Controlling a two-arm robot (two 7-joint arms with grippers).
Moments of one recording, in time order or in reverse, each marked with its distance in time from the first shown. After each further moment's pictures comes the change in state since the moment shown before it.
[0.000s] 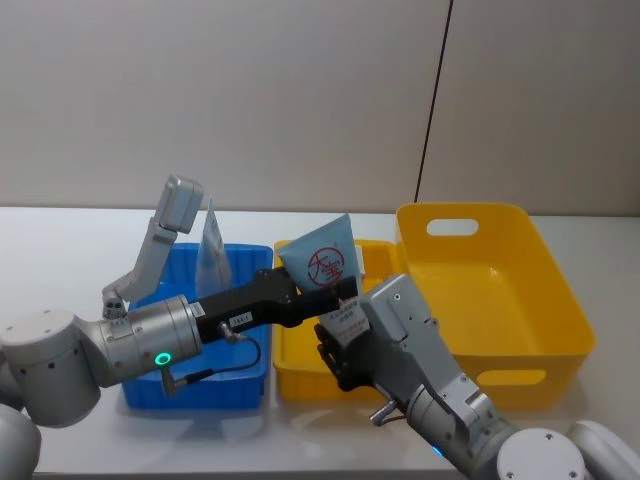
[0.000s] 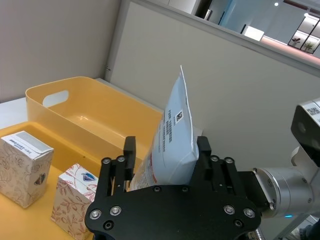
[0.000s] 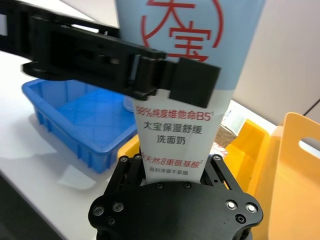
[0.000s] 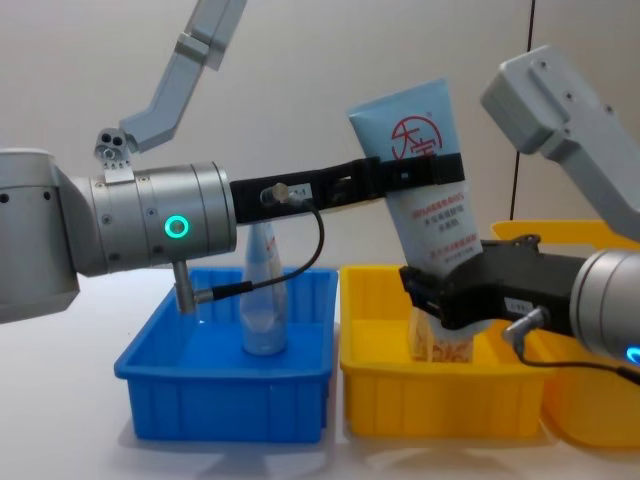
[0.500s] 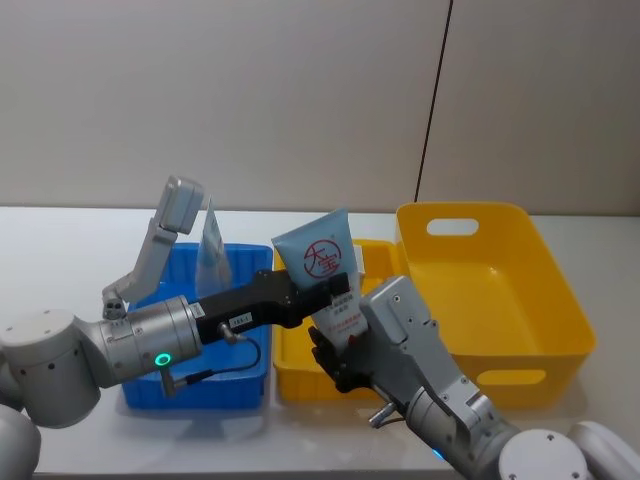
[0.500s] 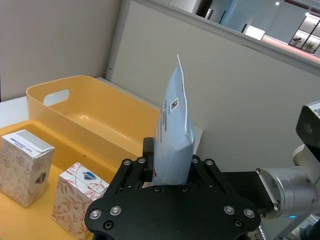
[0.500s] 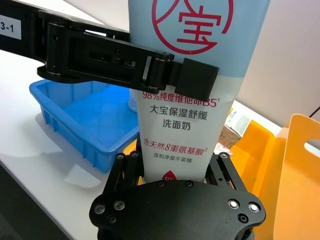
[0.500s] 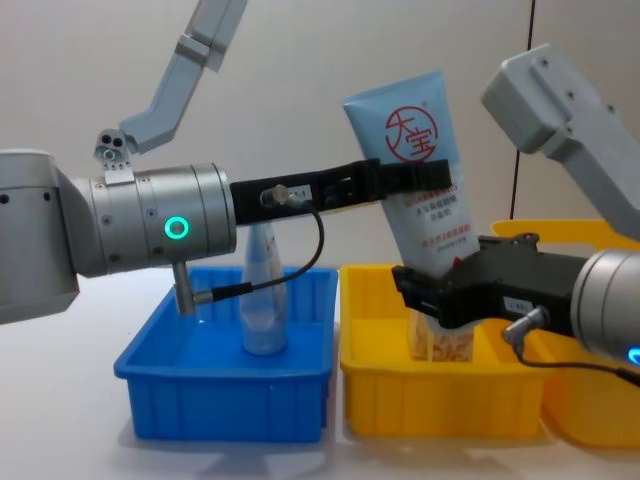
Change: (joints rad) left arm 0.000 0.000 0.000 0.000 0.001 0.000 0.001; right arm -0.001 0.009 -0.005 -0.006 0.011 -0.001 0.012
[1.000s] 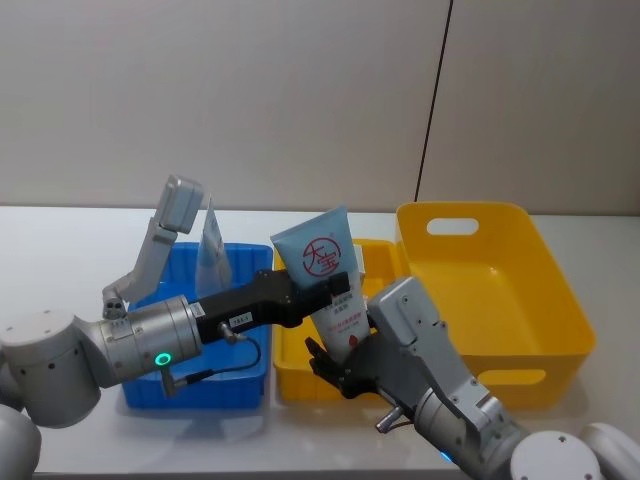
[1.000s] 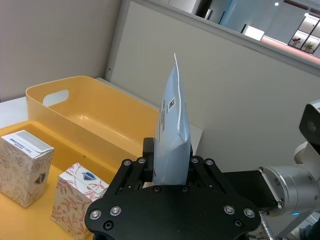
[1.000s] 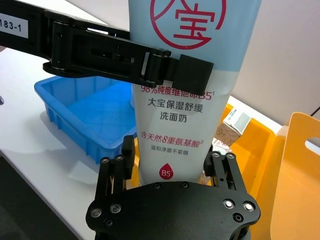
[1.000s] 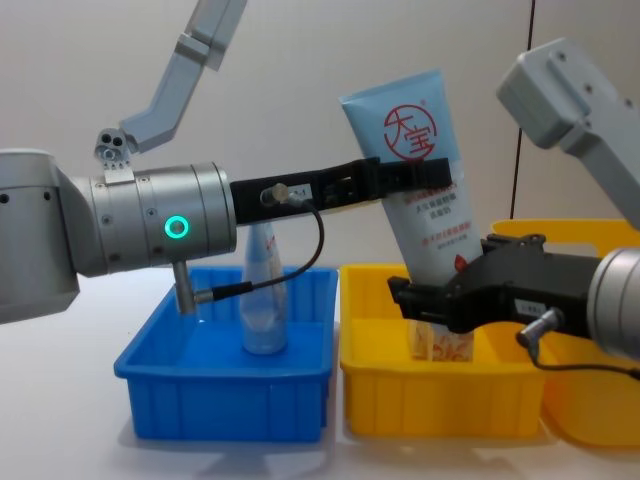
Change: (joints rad) left arm 0.000 0.000 0.000 0.000 0.000 0.000 0.000; right arm -0.015 0.020 0.010 -0.027 0.019 0.004 0.014
